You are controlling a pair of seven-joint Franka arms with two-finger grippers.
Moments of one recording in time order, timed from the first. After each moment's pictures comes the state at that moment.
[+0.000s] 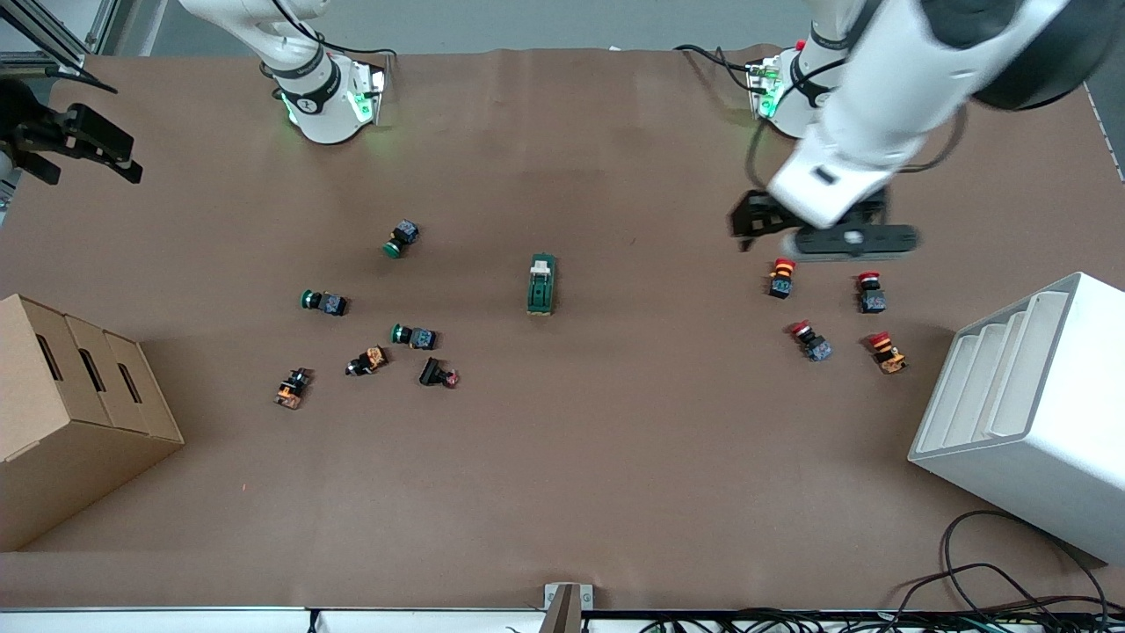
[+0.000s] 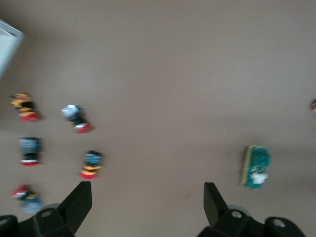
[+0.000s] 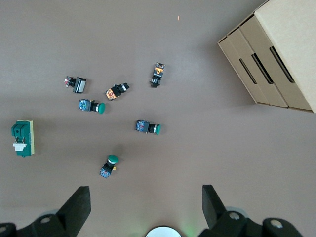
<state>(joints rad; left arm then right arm) -0.17 0.11 -0.36 -1.63 0.00 1.80 -0.59 -0.01 -0.09 0.03 -1.54 0.01 1.41 0.02</state>
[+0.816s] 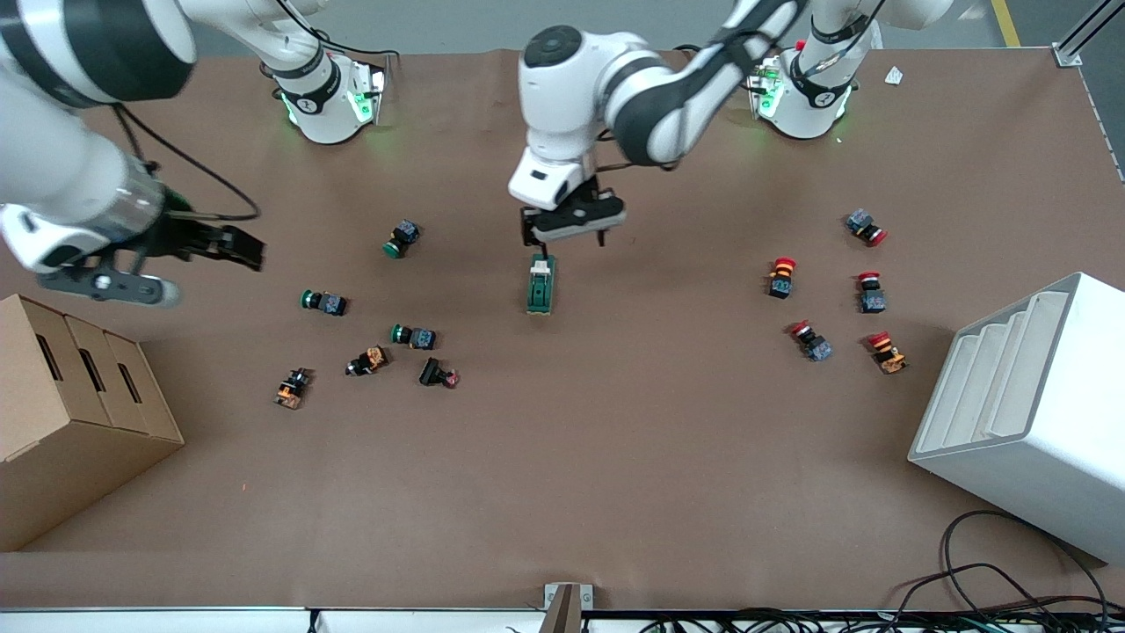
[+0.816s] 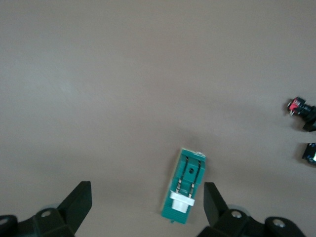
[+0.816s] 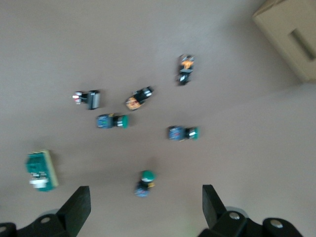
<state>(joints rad) -0.62 0.45 -0.42 -1.73 0.55 2.16 -1.57 0.17 0.13 0.05 -1.54 0.05 1.54 0.44</state>
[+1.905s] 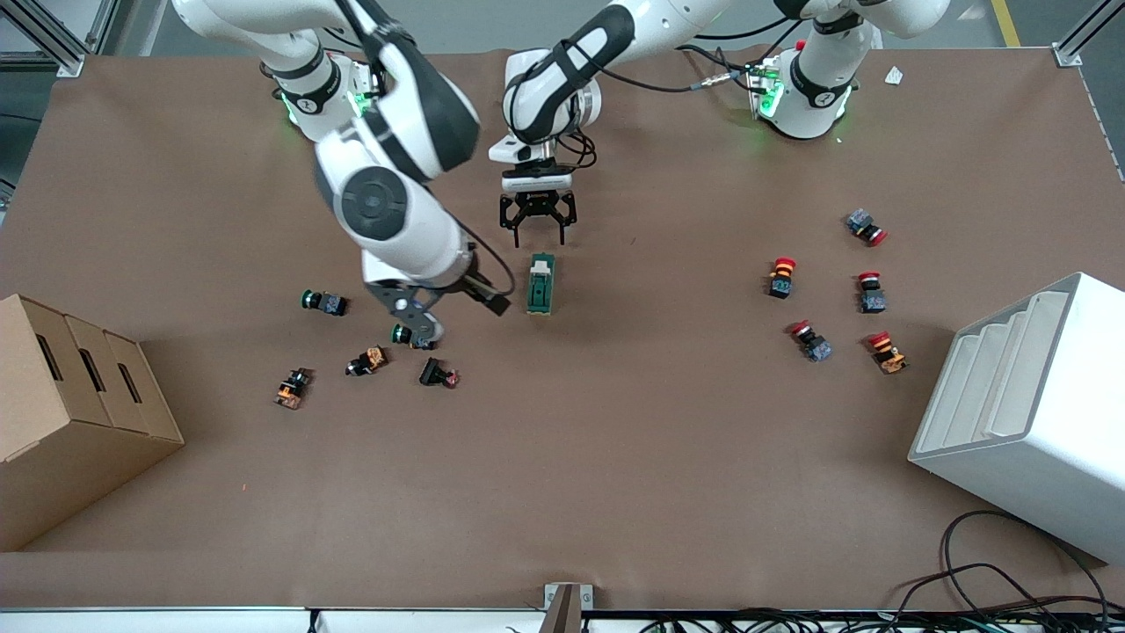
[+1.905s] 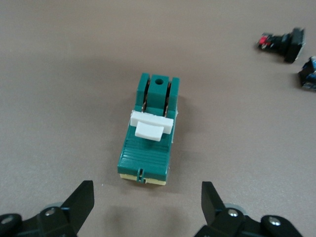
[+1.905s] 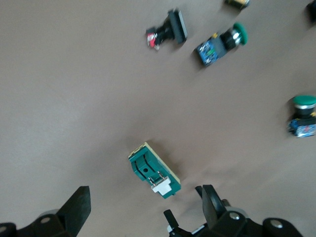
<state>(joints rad) -0.88 0.73 -0.42 -1.87 1.52 2.15 -2.44 0.57 0.43 0.05 -1.57 0.17 1.93 1.27</state>
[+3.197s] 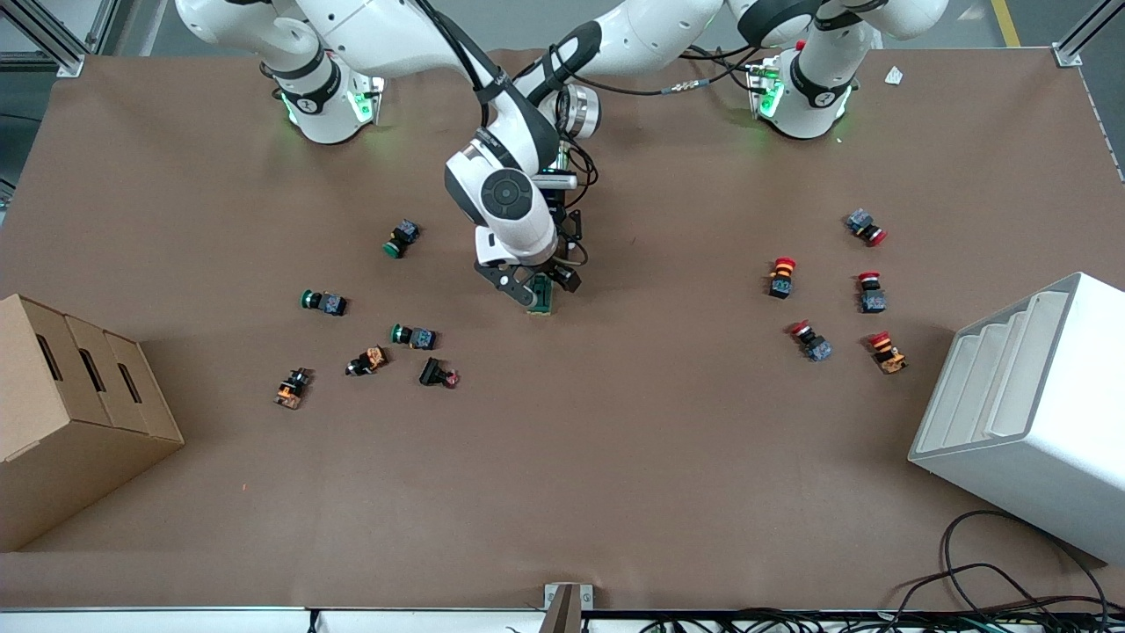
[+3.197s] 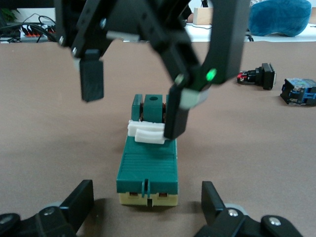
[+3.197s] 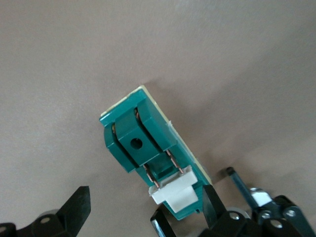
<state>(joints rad) -0.95 0.89 -0.41 -1.86 1.87 1.86 -2.60 0.79 0.58 0.05 -1.85 0.19 2.44 1.35</state>
